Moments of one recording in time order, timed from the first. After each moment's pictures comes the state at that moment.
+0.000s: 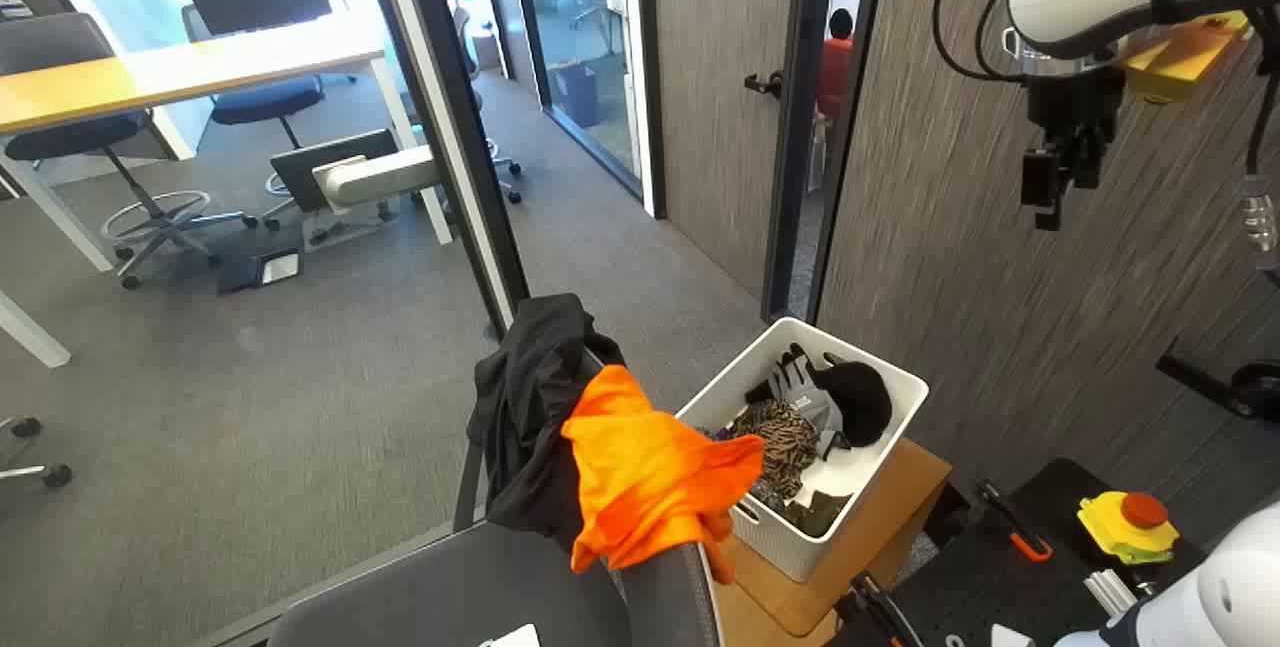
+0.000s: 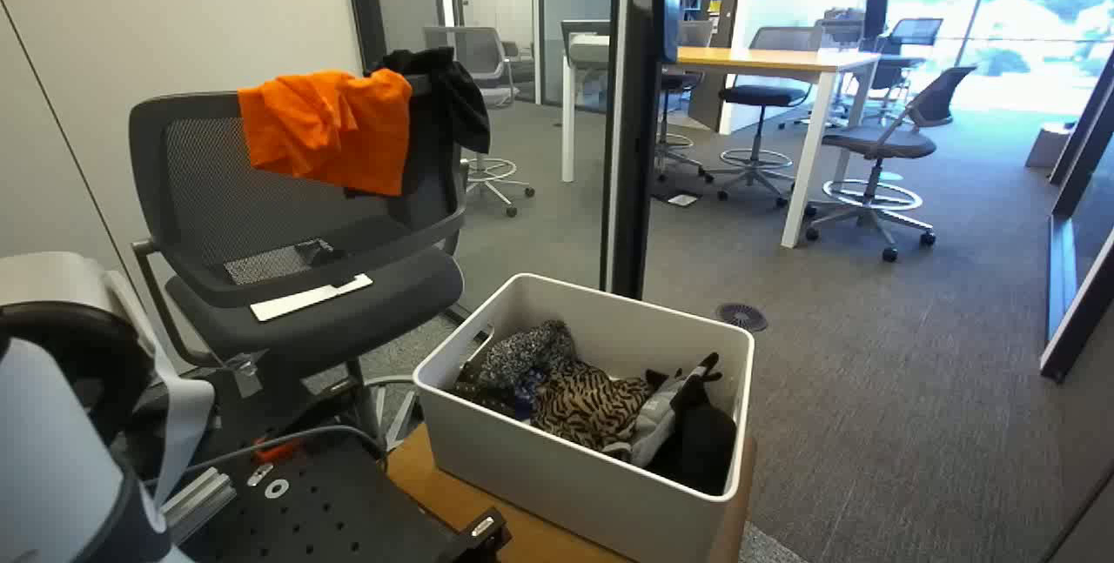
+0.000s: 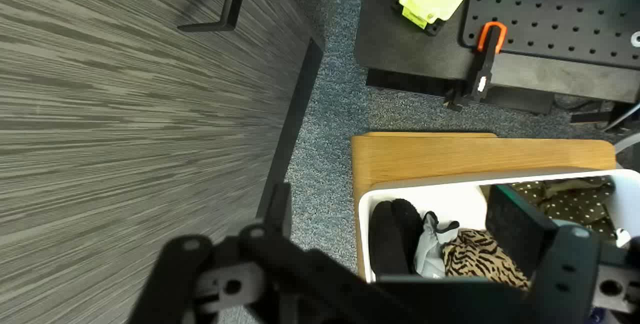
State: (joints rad) arm -0.15 -0.44 -0.17 -2.30 -0.38 1.69 -0.40
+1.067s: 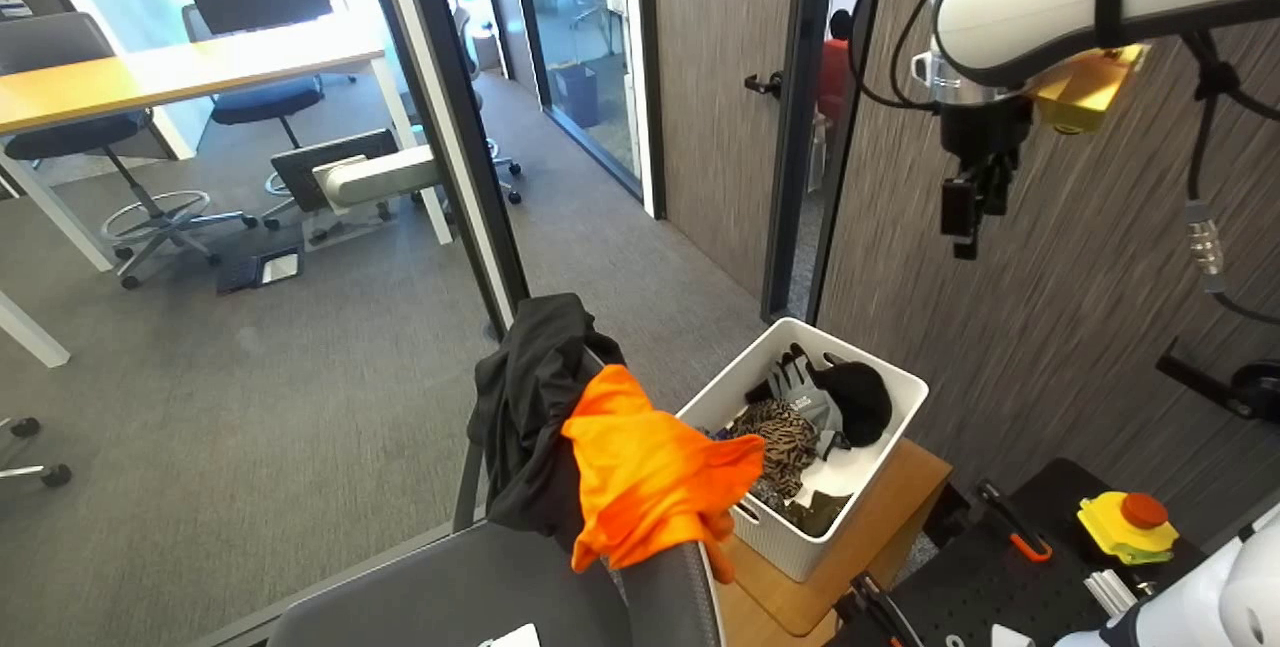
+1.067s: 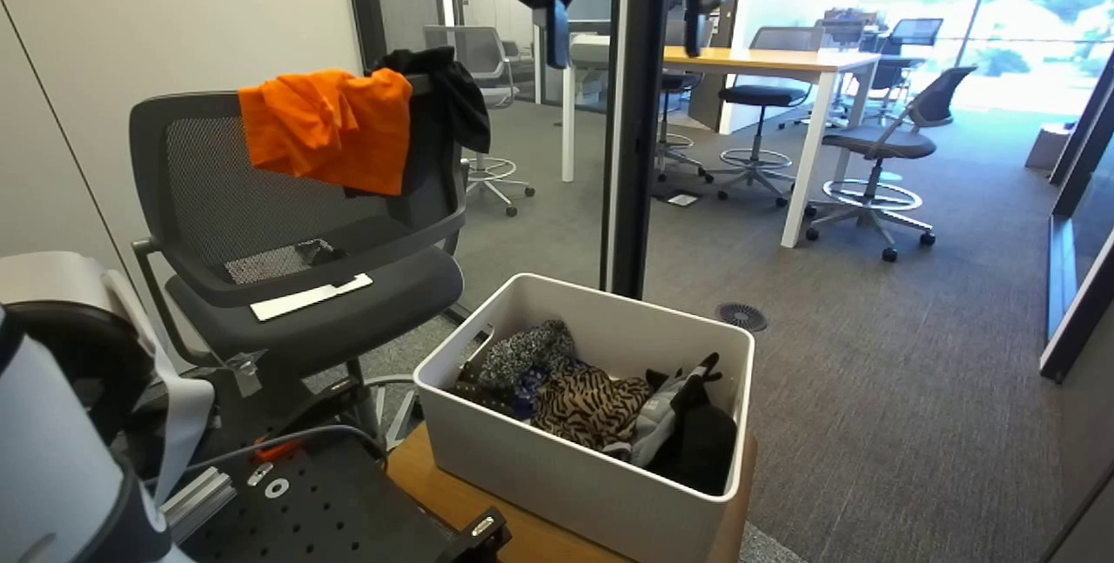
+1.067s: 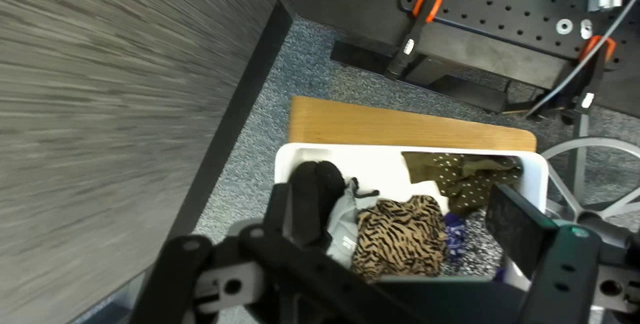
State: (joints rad) arm -0.01 -0.45 -0.08 -2.33 -0.26 1.70 -0.36
